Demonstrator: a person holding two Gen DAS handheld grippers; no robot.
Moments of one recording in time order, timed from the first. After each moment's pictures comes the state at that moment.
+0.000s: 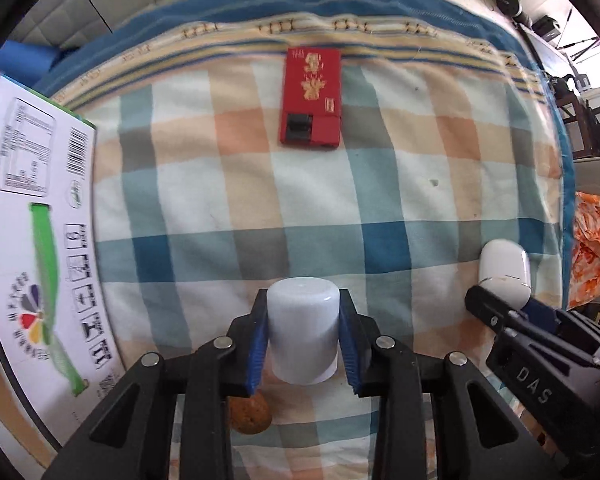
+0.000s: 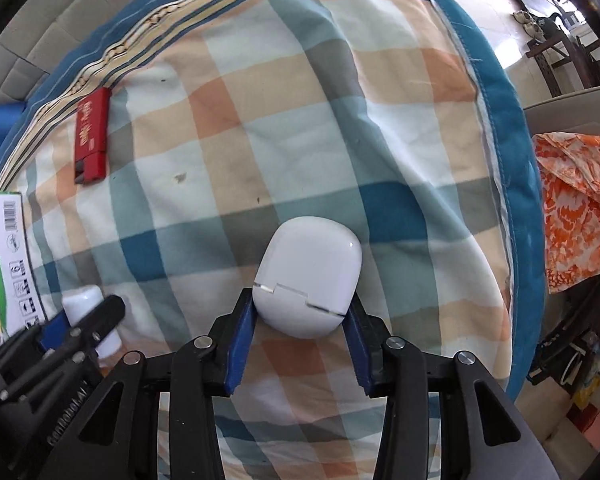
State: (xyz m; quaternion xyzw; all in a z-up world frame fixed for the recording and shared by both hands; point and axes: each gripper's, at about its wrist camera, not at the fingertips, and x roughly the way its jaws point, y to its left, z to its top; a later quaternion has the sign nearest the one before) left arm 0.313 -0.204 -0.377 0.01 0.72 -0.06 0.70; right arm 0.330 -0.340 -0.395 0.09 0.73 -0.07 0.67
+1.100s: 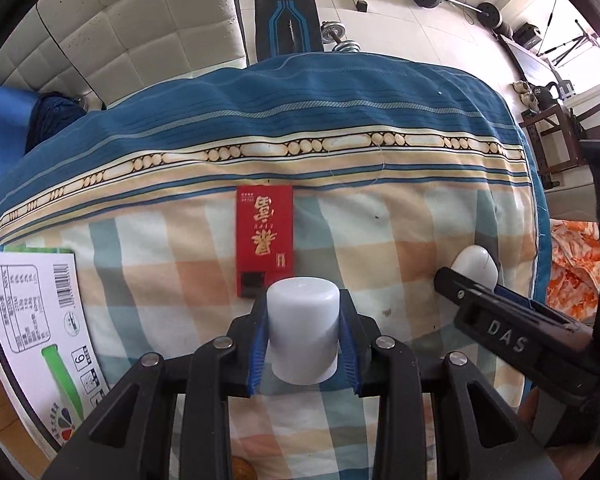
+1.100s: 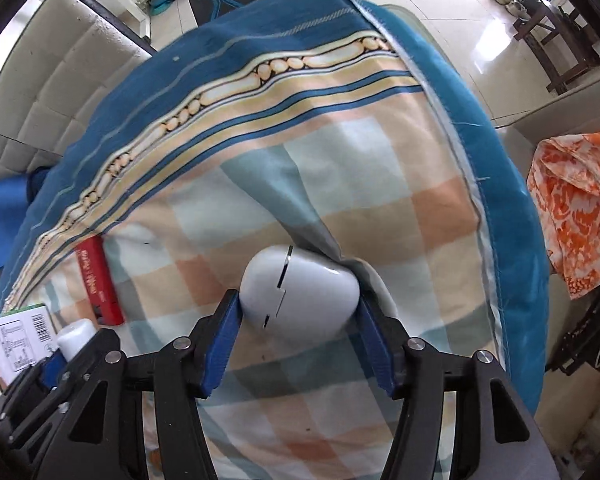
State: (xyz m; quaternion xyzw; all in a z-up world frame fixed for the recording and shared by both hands) left arm 0.419 -0.230 -0.375 0.00 0.69 -0.09 0.72; right arm 0.427 -0.404 -0.412 0.16 0.70 -0.10 0.69
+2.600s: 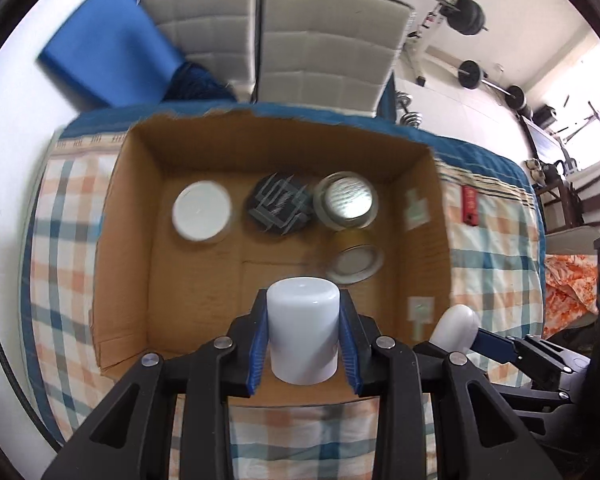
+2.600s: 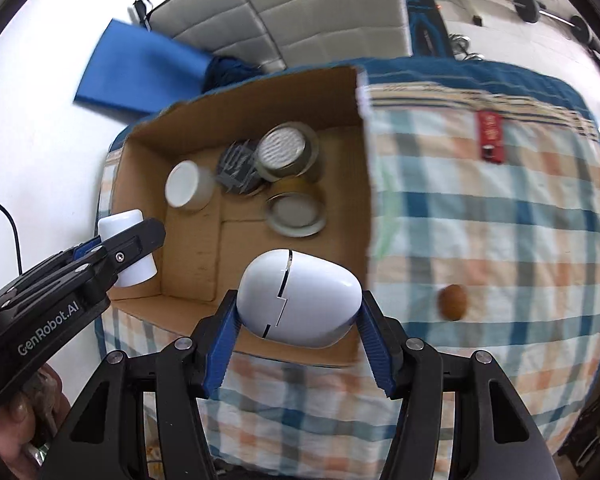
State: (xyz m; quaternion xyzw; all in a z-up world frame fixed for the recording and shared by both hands) left arm 0.276 0.127 -0.240 -0.08 0.63 -0.03 0.78; right arm 0.269 -0.032 -0.258 0.09 0.67 0.14 0.72
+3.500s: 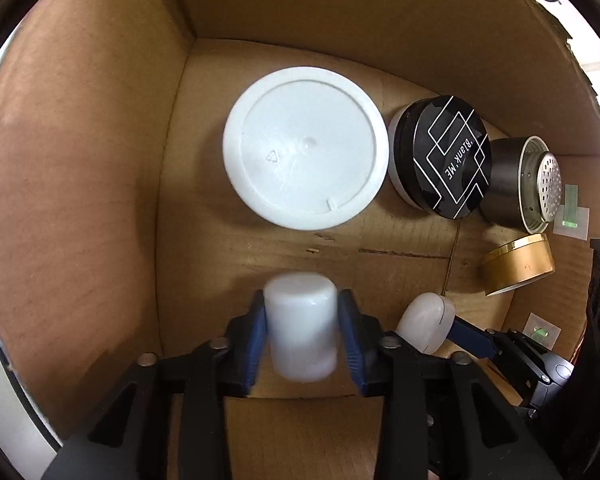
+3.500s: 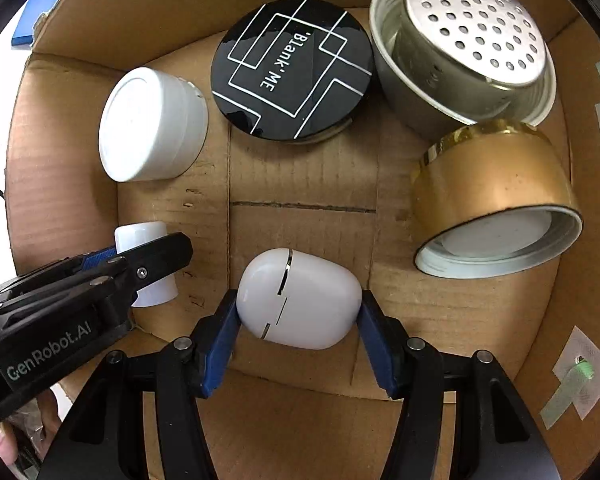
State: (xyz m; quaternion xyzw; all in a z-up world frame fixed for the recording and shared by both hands) left arm 0.334 0.209 -0.393 -0.12 0.76 -0.01 0.64; right arm 0.324 0.081 -0.426 0.06 0.77 0.13 0.62
